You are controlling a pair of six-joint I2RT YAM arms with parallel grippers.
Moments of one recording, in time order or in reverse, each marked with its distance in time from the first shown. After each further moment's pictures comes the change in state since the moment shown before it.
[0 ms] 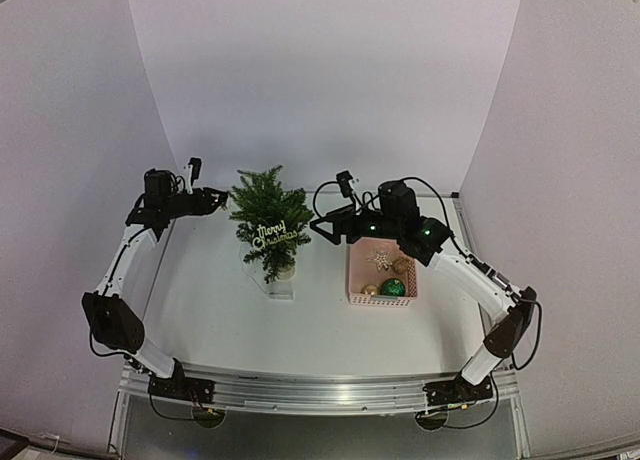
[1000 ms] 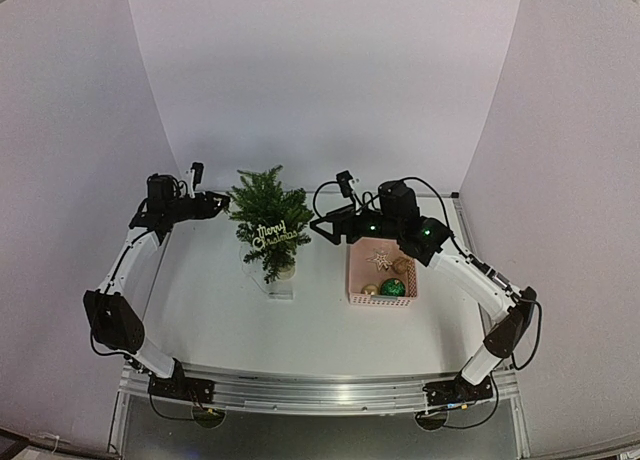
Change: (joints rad) left arm 0.000 -0.002 -0.075 0.076 0.032 -0.033; right arm 0.000 0.000 0.000 0.000 0.000 0.001
